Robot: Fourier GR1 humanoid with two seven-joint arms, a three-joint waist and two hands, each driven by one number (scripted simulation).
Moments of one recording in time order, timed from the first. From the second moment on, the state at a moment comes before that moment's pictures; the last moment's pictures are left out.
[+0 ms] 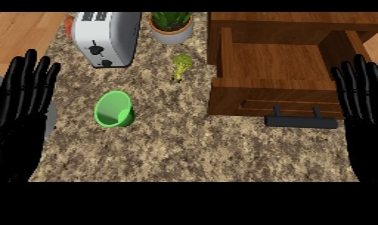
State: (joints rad) left arm 0.02 0.12 0.00 -2.10 0.03 -0.01 0.03; right arm 0.05 -0.10 0.00 -2.10 0.00 0.01 0.00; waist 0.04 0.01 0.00
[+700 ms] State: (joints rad) left arm -0.08 0.02 -0.02 -1.96 0.07 0.10 0.02; right arm -0.04 -0.08 0.02 -2.07 -0.10 0.06 0.09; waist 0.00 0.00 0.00
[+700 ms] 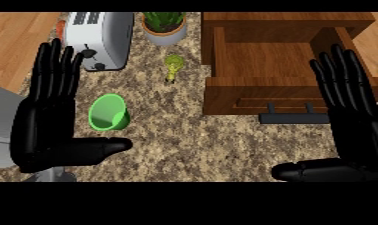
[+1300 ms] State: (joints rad) left arm -0.15 0.02 -0.01 -1.85 0.09 0.14 -0.01; right arm -0.08 -0.07 0.00 -2.04 -0.11 0.08 0.10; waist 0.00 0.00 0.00
